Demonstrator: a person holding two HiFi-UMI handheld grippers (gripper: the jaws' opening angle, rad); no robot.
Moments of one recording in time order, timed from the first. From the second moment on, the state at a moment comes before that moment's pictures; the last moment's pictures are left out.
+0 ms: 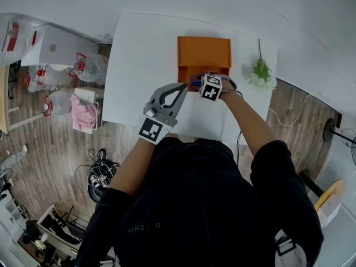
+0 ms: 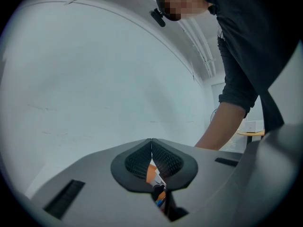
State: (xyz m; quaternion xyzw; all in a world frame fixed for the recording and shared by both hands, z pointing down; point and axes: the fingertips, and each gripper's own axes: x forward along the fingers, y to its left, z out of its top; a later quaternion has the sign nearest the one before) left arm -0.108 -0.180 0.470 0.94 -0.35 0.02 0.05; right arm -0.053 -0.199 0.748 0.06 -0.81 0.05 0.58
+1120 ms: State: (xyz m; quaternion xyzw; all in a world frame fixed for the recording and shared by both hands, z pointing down) left arm -0.124 -0.178 0.467 0.93 -0.36 0.01 0.04; right arm -0.057 -0.201 0.743 0.09 -0.83 0.04 0.56
